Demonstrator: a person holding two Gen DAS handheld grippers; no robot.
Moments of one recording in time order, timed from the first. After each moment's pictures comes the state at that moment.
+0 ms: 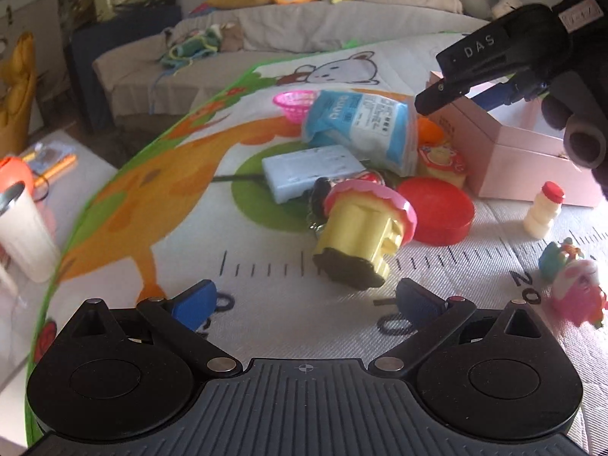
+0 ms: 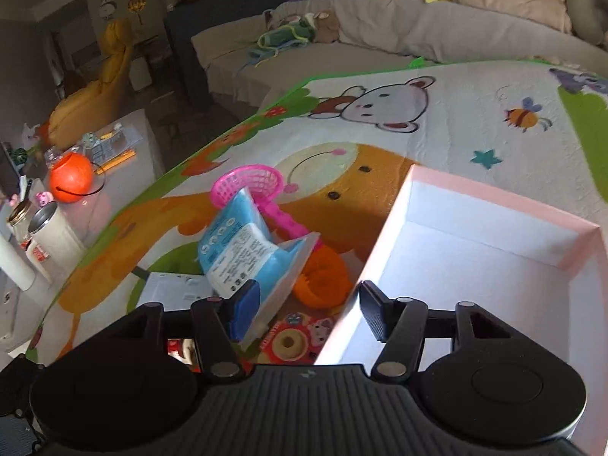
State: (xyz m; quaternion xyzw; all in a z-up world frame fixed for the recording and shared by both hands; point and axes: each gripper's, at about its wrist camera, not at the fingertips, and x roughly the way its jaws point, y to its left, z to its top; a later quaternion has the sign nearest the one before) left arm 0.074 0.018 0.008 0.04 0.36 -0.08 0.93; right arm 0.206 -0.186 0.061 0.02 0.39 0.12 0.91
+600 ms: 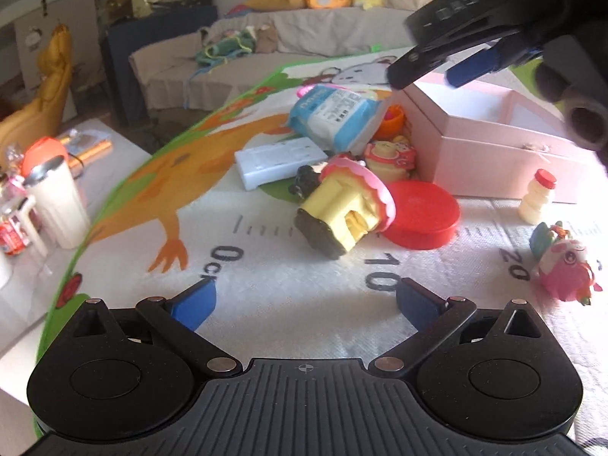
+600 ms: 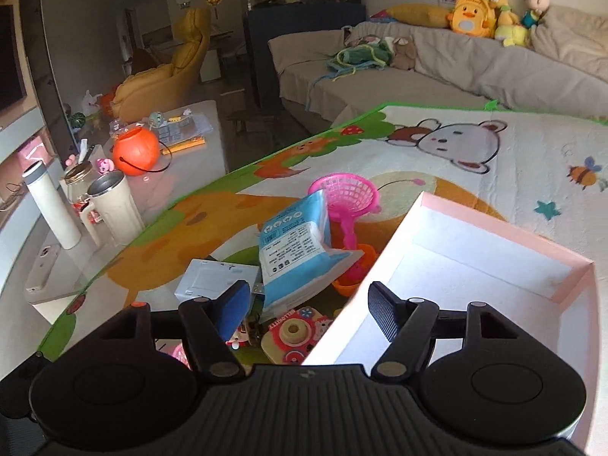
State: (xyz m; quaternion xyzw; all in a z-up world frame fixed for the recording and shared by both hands) left arm 0.032 0.003 0.014 0.03 0.35 -0.04 0.93; right arm 0.164 -0.150 0.083 -0.05 0.35 0.21 0.91
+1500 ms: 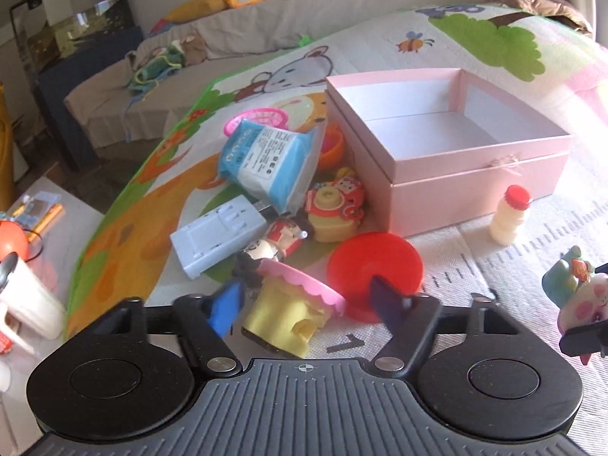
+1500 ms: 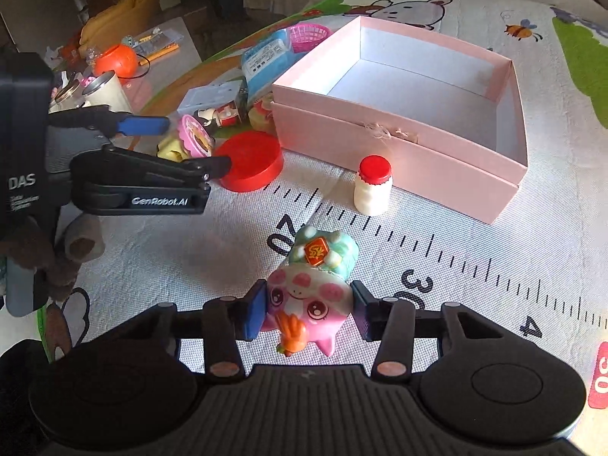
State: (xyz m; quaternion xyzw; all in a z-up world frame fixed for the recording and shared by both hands) left arm 0.085 -0.029 0.039 0.13 0.37 -0.12 0.91; right arm 0.028 -0.215 0.052 -0.03 0.49 0.16 0.85
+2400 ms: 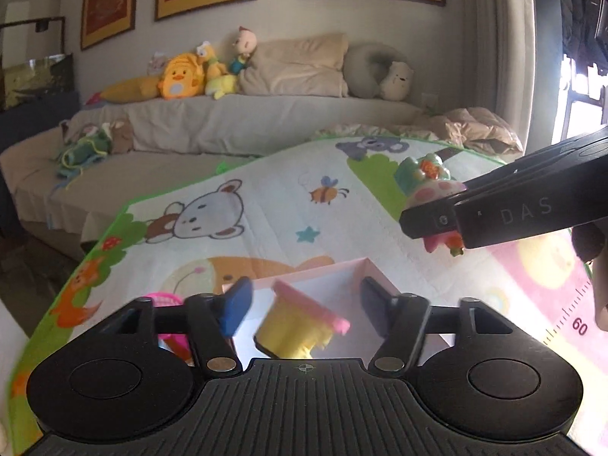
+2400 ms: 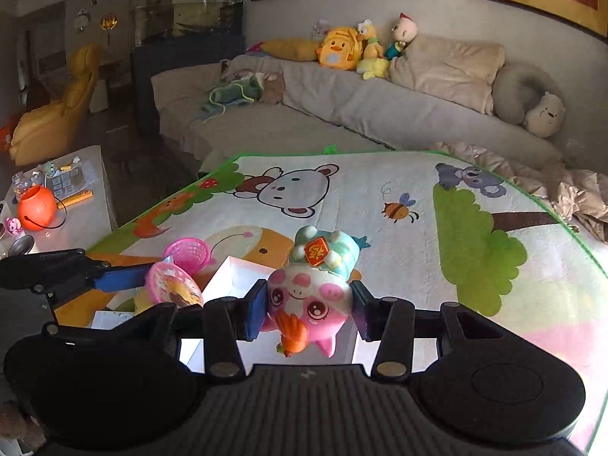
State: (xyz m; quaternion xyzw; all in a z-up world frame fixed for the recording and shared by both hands) left arm 0.156 -0.106 0.153 0.05 0.24 -0.25 0.93; right arm 0.138 -0.267 0.208 -0.04 0.32 0.04 0.94
